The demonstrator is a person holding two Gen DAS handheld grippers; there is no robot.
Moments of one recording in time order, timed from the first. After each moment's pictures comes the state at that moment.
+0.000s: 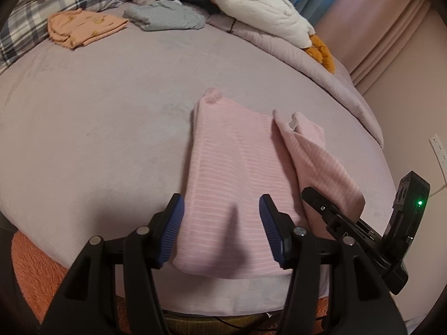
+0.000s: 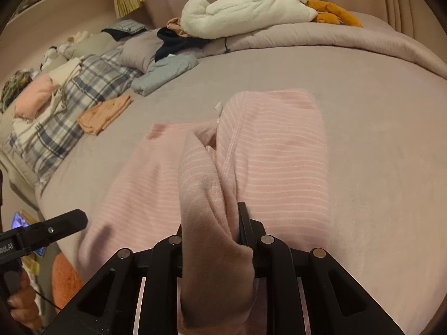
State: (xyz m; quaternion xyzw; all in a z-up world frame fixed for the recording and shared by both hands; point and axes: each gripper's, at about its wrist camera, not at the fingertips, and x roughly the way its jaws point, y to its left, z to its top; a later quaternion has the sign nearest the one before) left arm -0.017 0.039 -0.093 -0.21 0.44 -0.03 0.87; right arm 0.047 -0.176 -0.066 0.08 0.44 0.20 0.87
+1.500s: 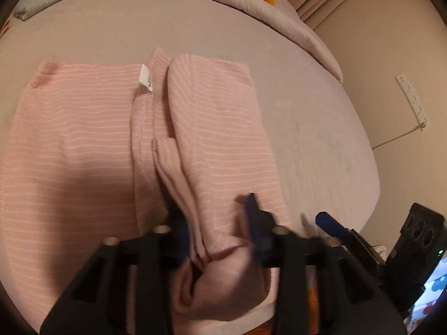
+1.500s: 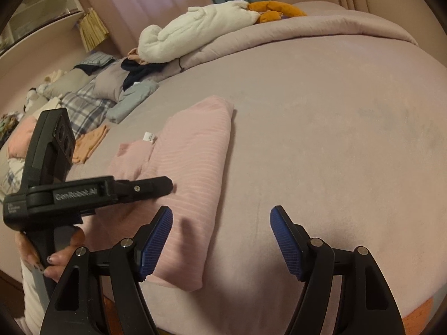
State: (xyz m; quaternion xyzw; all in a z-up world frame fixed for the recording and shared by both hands) left arm 0.079 -0.087 -0.132 -0.15 0.53 -0.20 0.81; right arm 0.008 -0.255 -0.071 0.16 0.43 0.13 0.88
